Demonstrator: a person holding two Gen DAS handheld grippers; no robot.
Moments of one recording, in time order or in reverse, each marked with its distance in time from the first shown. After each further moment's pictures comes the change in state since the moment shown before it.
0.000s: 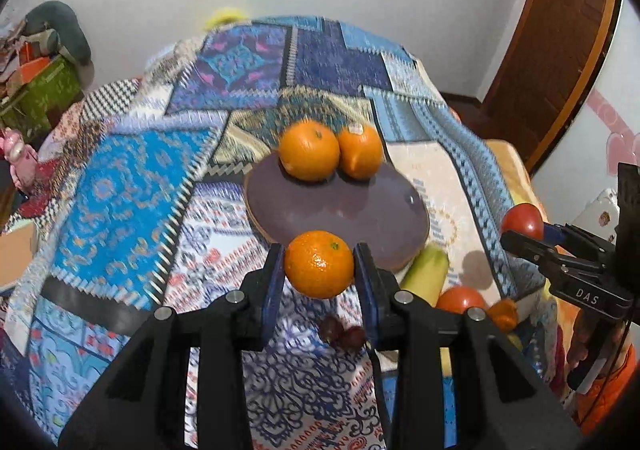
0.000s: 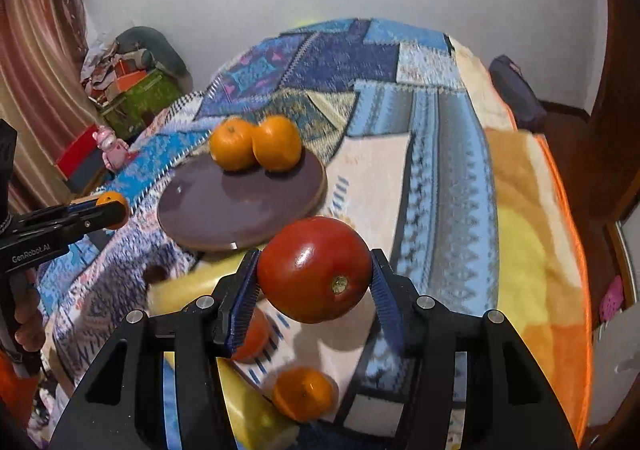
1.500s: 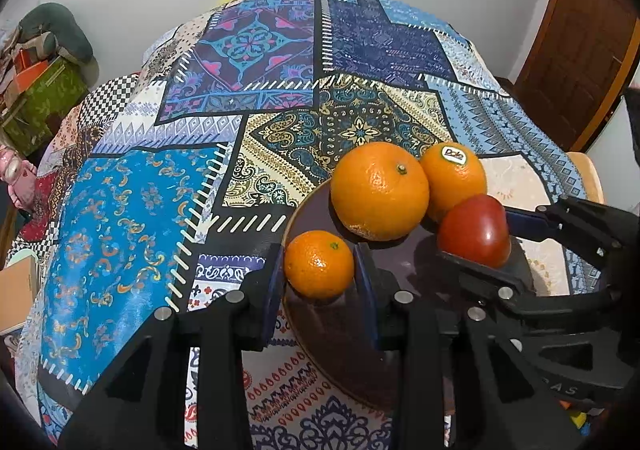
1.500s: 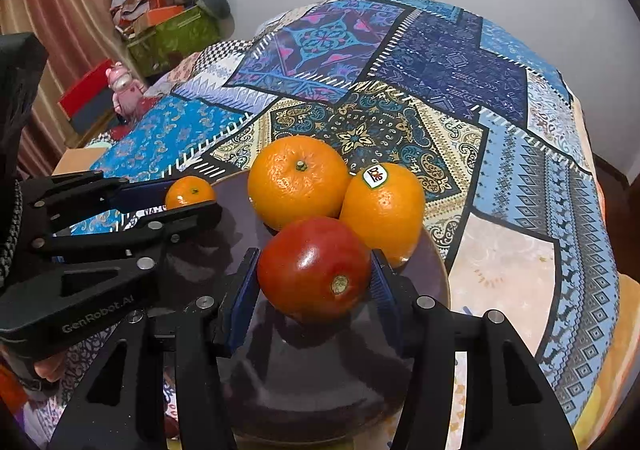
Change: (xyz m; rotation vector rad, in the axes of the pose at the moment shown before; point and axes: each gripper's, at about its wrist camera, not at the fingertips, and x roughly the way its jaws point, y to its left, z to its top) left arm 0.122 0.036 0.054 0.026 0.098 0.098; right arm 0.129 0.077 0.070 -0.243 0.155 0.057
